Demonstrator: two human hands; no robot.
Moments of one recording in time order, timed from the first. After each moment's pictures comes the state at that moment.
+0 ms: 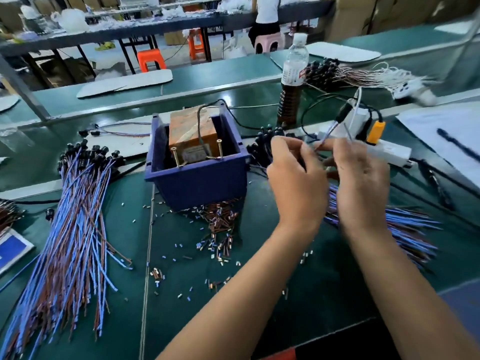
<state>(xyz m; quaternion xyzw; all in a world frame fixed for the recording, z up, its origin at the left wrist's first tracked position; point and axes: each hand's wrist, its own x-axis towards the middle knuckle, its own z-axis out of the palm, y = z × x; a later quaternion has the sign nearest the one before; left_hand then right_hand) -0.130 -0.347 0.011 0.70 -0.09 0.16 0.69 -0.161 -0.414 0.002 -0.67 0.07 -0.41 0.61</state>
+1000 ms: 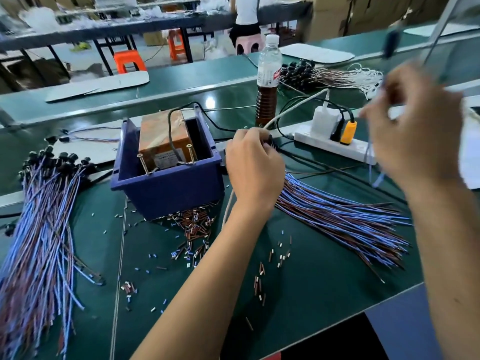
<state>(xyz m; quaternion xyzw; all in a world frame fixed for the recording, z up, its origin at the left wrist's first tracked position) -0.088 -0.341 0.021 0.85 -0.13 0.20 0.46 -0.168 -0.514 0.069 -0.85 0.16 -0.48 0.13</state>
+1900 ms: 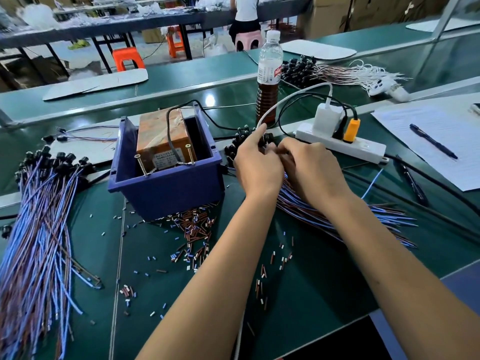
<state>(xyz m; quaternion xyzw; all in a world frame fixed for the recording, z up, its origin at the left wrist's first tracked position) -0.059 -0.362 -0.006 0.77 -0.02 0.05 0.63 -0.121 -0.446 0.011 -0.96 0.07 -0.20 0.17</state>
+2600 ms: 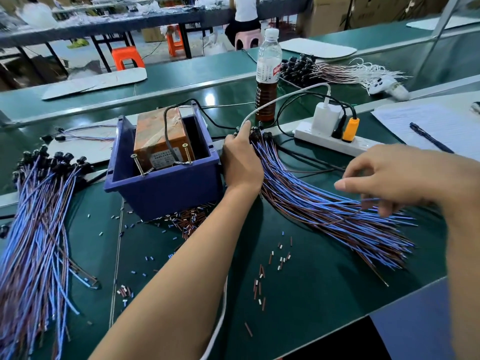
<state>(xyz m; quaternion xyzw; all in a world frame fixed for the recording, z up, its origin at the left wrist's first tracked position) -0.013 -0.350 -0.032 0.88 -0.13 0.20 0.41 -0.186 -0.512 0.074 -0.95 0.20 0.12 0.22</state>
